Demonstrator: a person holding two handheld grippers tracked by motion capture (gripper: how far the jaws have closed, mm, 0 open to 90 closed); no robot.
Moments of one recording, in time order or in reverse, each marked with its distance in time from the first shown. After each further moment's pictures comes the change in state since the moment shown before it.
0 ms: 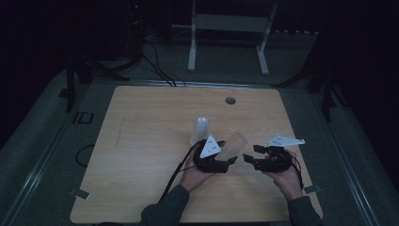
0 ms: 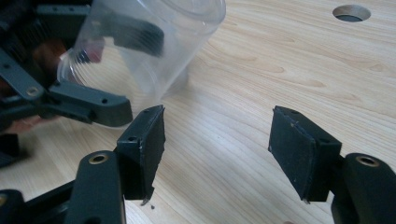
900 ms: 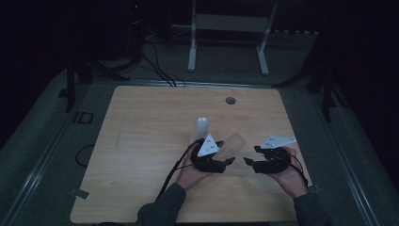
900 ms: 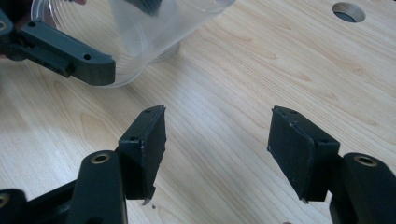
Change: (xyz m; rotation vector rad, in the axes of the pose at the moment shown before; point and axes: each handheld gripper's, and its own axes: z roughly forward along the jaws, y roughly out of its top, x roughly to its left) left arm 0.006 0.001 -0.006 0.028 -0.032 0.027; right arm 0.009 0.010 0.000 0.142 -0.071 -0.200
